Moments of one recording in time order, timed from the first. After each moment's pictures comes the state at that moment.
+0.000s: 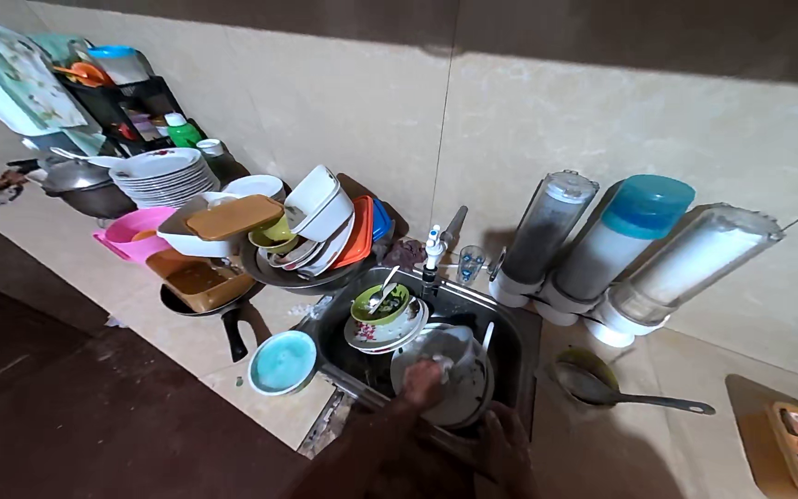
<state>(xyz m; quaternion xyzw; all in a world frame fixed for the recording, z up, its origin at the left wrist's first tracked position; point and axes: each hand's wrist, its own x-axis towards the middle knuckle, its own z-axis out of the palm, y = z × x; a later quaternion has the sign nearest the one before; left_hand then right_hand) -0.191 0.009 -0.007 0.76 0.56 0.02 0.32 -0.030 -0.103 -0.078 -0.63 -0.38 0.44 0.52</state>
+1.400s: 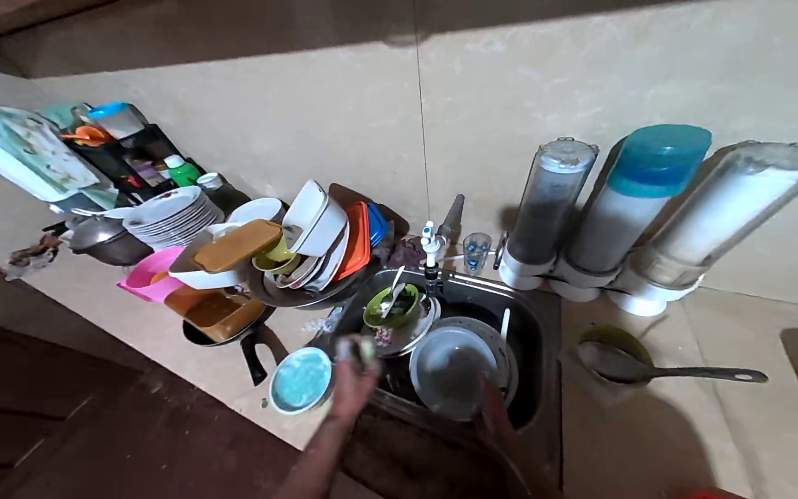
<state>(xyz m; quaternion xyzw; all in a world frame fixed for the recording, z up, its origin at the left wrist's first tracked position) -0.312 0.004 -0.001 0.67 0.56 0.44 0.22 -0.082 -0.042 -0.096 -0.54 -0.17 0.60 0.57</state>
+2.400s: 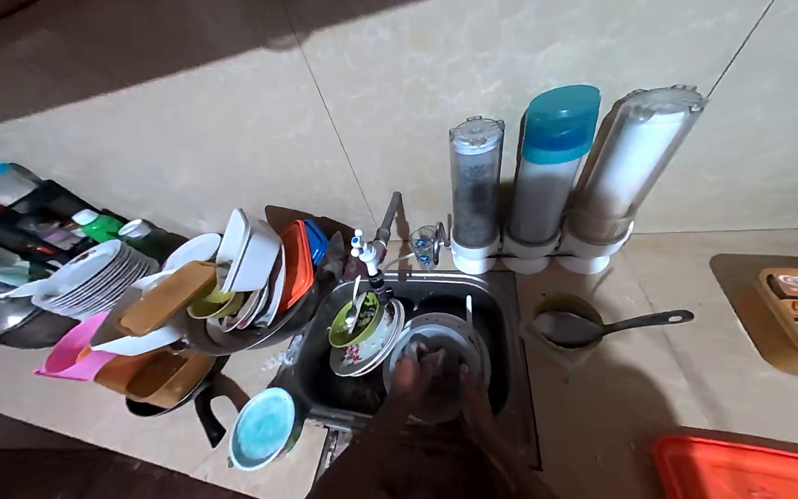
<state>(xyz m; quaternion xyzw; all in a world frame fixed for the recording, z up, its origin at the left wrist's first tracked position) -0.173 0.035 -0.026 0.75 0.57 0.09 0.31 -0.069 -0.046 -0.094 -0.59 -0.20 0.53 0.58</state>
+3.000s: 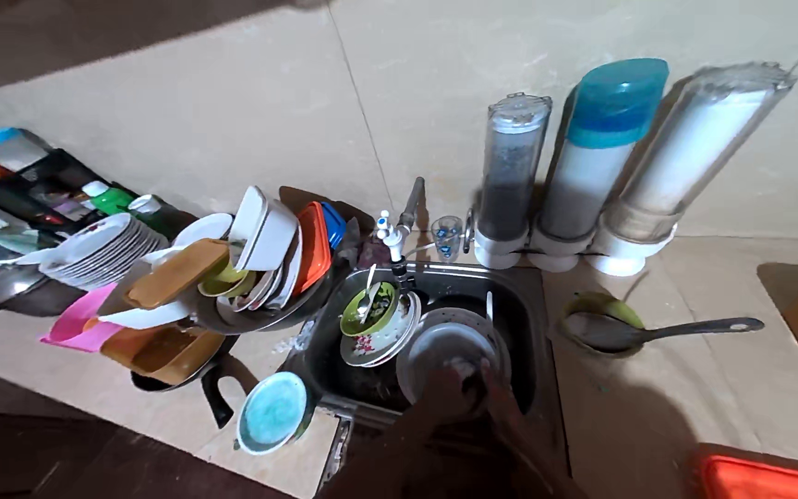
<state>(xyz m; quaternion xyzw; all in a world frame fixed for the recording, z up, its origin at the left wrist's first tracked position) -0.179 0.025 -0.050 0.86 0.38 0.04 0.33 -0.061 -0.038 -0.092 -0.62 -0.24 0.53 0.52</state>
